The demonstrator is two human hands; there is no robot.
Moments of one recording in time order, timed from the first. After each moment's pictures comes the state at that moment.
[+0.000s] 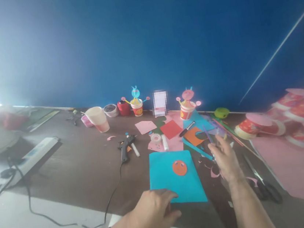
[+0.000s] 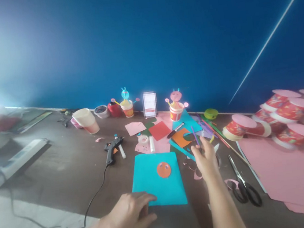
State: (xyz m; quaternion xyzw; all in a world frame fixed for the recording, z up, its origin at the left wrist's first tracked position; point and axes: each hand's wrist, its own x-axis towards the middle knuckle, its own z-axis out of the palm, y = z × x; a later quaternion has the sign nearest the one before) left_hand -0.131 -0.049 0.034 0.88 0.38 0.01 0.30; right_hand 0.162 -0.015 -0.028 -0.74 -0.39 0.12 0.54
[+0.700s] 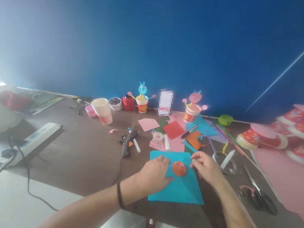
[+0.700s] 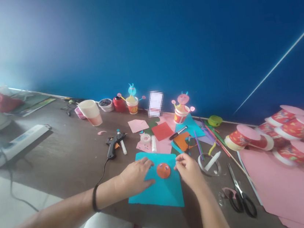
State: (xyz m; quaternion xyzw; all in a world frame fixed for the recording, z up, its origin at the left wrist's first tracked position) left_hand -0.106 0.015 0.014 0.91 0.38 0.01 0.16; right_hand 0.121 -0.024 -0.018 -0.71 -0.54 0.29 0.34
